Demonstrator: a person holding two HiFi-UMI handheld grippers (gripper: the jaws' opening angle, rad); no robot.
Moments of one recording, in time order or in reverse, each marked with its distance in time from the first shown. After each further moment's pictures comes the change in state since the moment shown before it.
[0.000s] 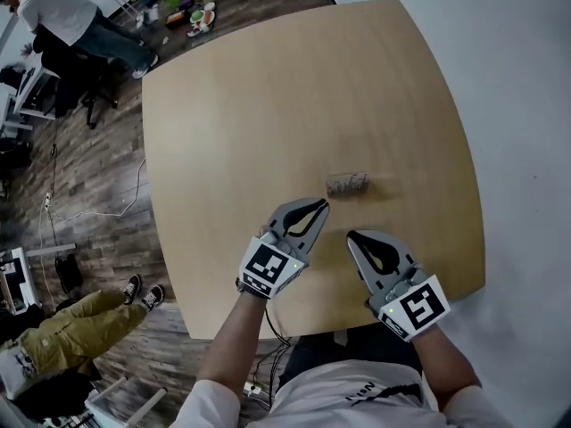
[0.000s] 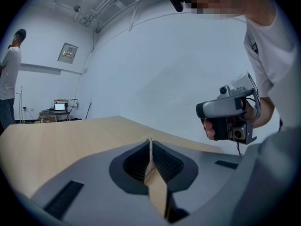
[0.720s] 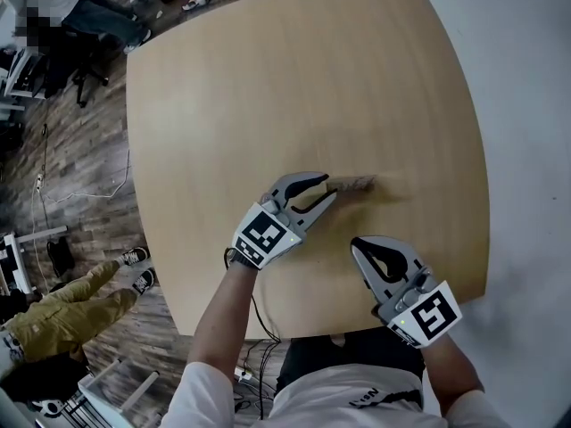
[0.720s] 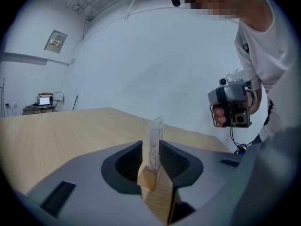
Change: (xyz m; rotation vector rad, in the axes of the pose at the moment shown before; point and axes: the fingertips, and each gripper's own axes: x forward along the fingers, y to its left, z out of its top) left arm 0.052 0.032 -0.049 0.035 0.057 -0.163; right arm 0.012 -0.014 -0.034 0.028 0.037 0.100
